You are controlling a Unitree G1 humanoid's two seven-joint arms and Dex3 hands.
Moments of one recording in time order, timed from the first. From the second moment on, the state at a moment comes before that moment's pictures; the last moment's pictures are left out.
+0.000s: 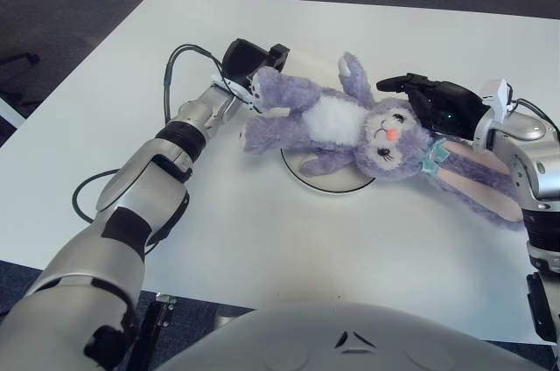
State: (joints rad) left arm -0.93 0.34 -0.66 0.98 0.95 -0.29 0.60; right arm -0.32 -0.64 -0.04 -0.17 0.25 0.53 0.64
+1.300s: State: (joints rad) left arm -0.93 0.32 -0.64 0.99 0.90 -0.34 0.57; right arm -0.44 -0.73 -0.10 0.05 -0.20 -0.11 0.34
